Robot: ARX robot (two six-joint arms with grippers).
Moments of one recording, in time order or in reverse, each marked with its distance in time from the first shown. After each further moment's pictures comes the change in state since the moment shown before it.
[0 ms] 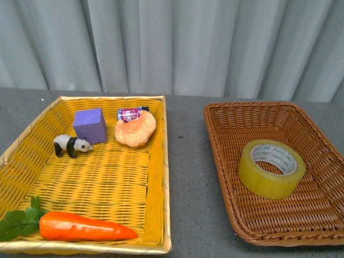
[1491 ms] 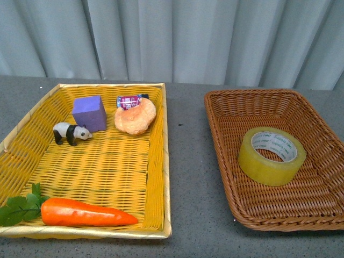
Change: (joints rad) left arm 0.000 0.186 0.000 0.193 0.000 -0.002; right arm 0.000 0.205 -0.001 0.211 0.003 0.000
